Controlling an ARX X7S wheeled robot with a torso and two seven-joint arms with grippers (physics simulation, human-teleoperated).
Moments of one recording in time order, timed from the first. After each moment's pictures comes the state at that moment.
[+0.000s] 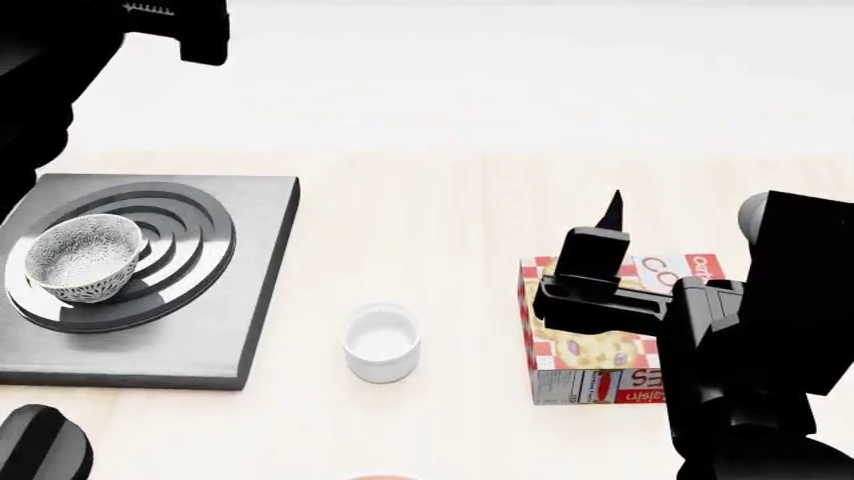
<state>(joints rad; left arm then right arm) -1.44 -0.15 0.38 -0.67 -0.30 -0.71 -0.11 0.65 0.18 0.24 -0.66 0.55 1.31 0.30</state>
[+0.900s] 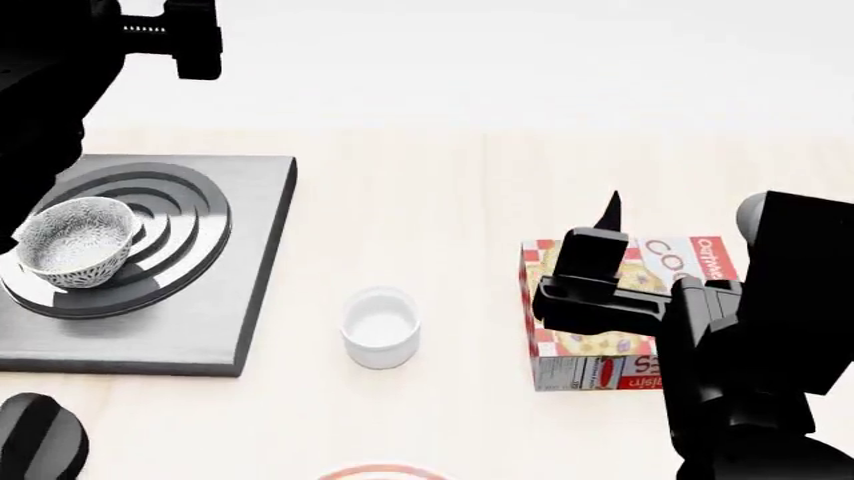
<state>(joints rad) -1.49 -0.11 0.35 -0.97 -0.32 -0.55 -0.14 0.64 0.20 0.23 -0.66 0.58 1.30 0.33</state>
